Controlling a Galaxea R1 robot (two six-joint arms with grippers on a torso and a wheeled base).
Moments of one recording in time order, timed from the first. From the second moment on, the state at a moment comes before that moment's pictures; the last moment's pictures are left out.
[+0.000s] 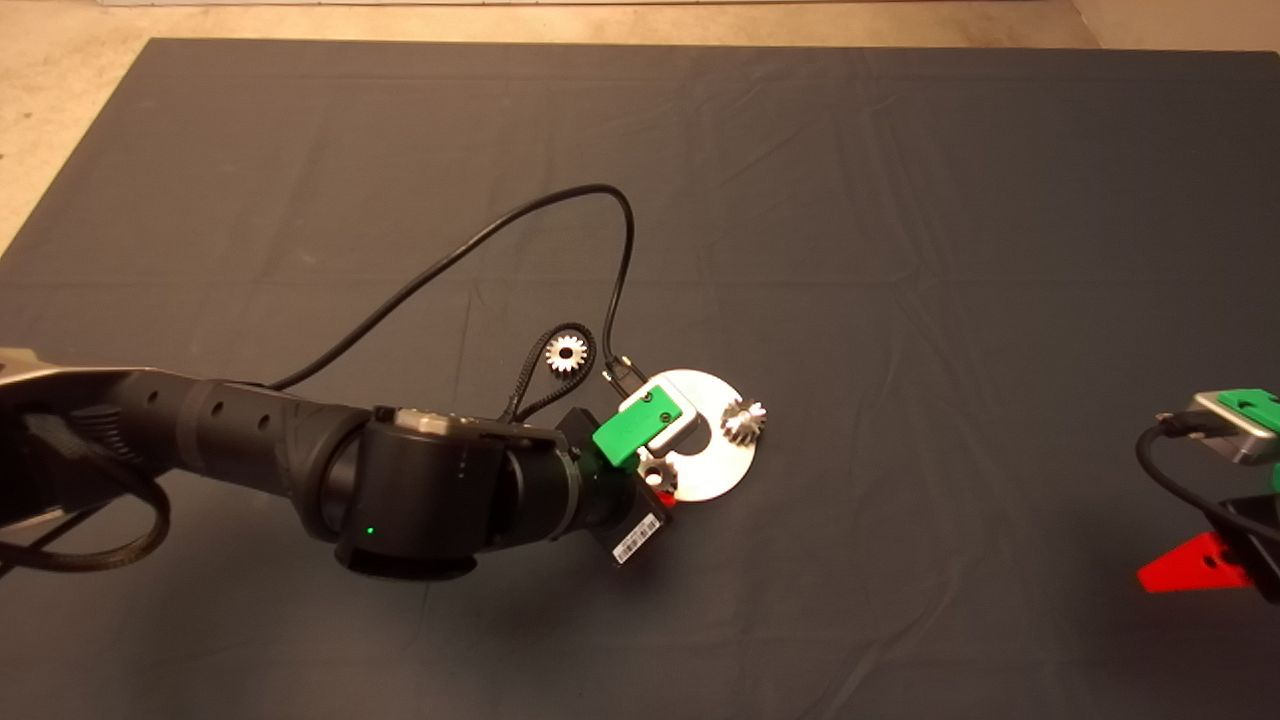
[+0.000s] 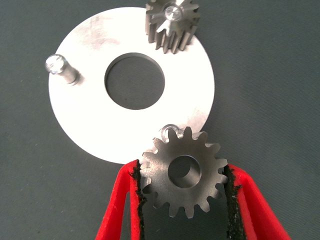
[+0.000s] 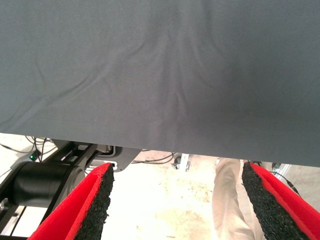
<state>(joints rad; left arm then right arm) -0.13 2.56 -0.64 1.00 1.30 -0.99 0.53 1.79 -0.40 -0.03 -1.53 1.34</state>
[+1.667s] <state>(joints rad) -0.12 2.62 -0.70 1.02 1.29 -0.99 0.53 1.78 -0.40 -0.02 -1.53 1.34</state>
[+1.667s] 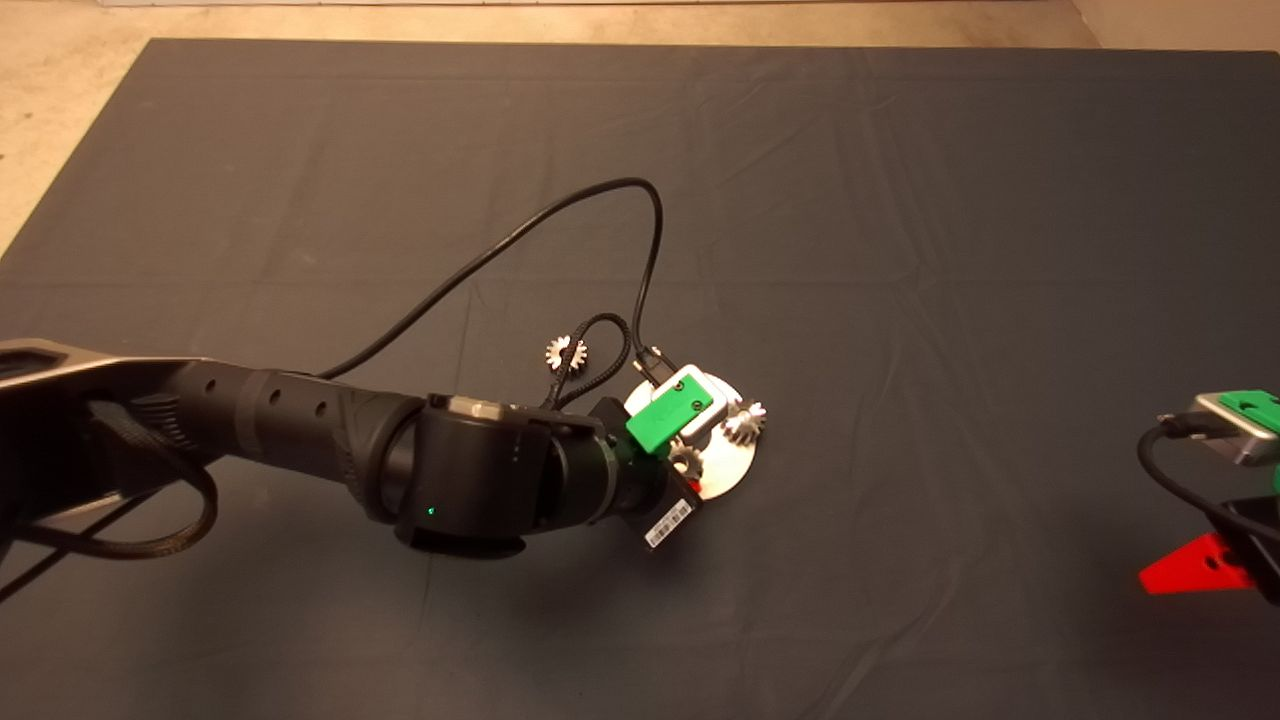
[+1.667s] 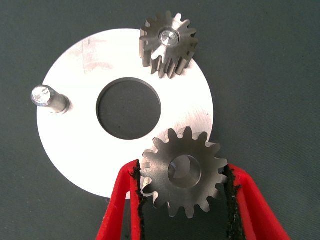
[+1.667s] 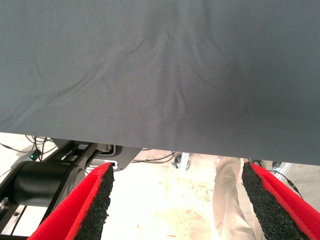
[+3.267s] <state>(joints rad) -0.08 2.62 -0.71 1.07 1.28 -0.94 0.53 1.78 -0.40 -0.01 -1.53 1.34</state>
